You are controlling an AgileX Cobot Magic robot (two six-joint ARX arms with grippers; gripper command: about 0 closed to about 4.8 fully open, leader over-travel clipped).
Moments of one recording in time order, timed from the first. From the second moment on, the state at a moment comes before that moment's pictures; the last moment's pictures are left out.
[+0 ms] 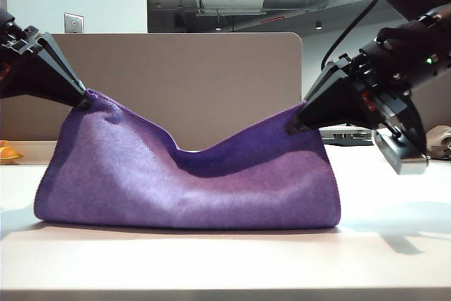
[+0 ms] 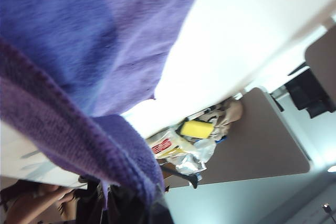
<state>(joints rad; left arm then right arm) -0.13 1.19 0.69 -0.22 0.66 -1.95 0.33 1.43 0.72 0.01 -0.75 2.10</state>
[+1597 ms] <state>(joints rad) -0.13 1.19 0.69 -0.15 0.65 -1.95 0.32 1.44 0.72 0.06 -0.73 2.10</state>
